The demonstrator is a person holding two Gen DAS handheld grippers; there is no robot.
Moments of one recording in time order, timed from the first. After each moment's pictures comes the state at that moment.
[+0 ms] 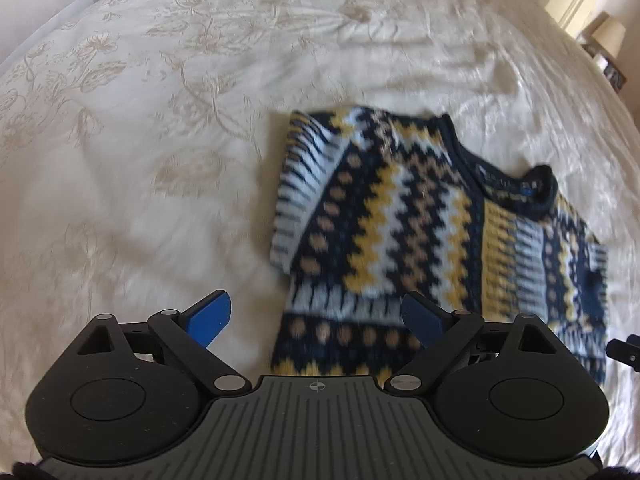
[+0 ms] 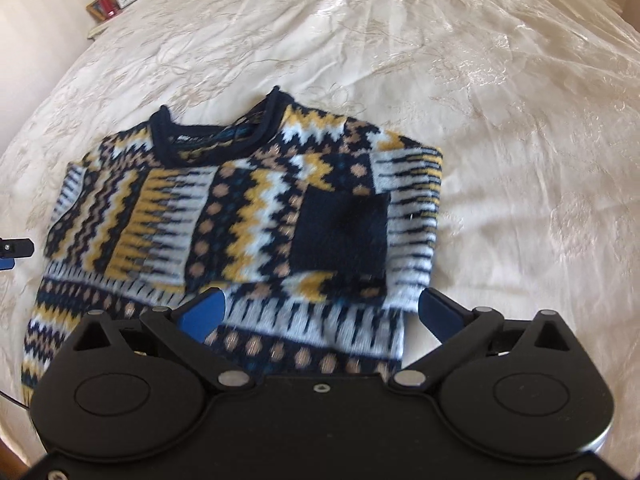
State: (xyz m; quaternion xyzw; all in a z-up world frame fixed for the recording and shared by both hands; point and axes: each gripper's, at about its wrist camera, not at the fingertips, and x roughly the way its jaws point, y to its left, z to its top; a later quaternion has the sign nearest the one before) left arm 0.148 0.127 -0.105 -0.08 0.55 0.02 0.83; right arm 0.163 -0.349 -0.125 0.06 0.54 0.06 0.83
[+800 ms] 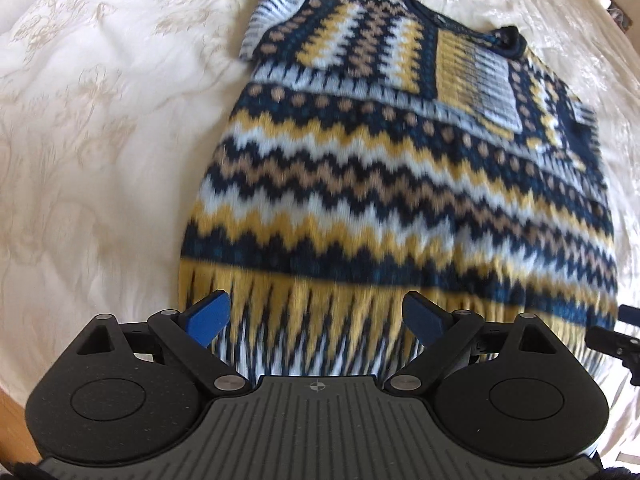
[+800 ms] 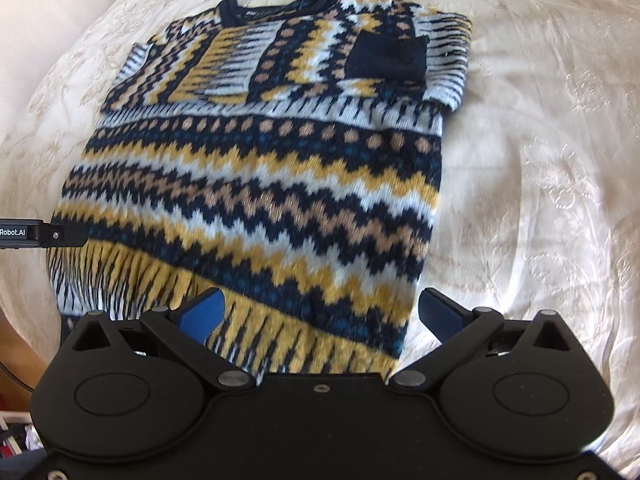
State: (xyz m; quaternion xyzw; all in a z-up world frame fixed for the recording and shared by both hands) left arm 0.019 0.066 -0.132 -0.06 0.61 0.03 0.79; right arm 0.050 -0.345 -0.145 0.05 0.60 0.14 0.79
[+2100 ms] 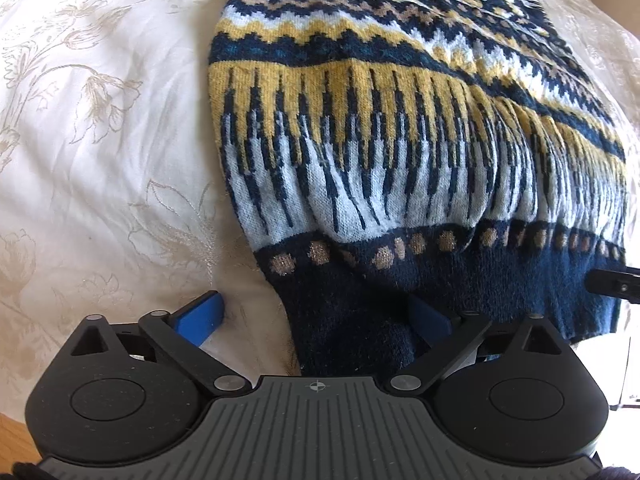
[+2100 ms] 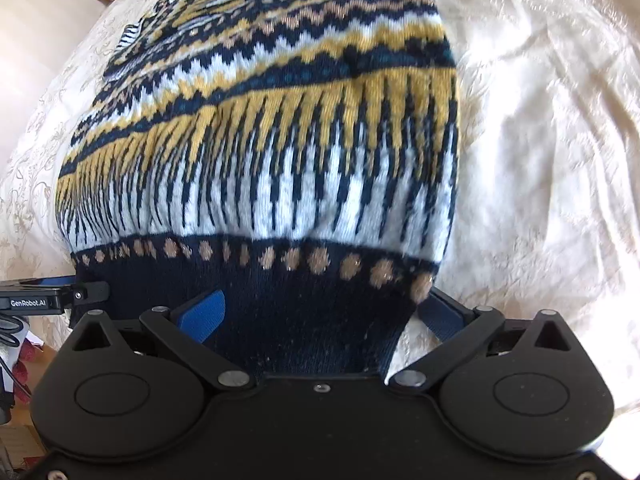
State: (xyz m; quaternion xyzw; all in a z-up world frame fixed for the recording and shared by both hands) left arm -0.062 0.114 -0.186 -0.01 0.60 -0.09 0.79; right arm -0.073 -0.317 -0.196 0.16 0.59 0.08 0.79
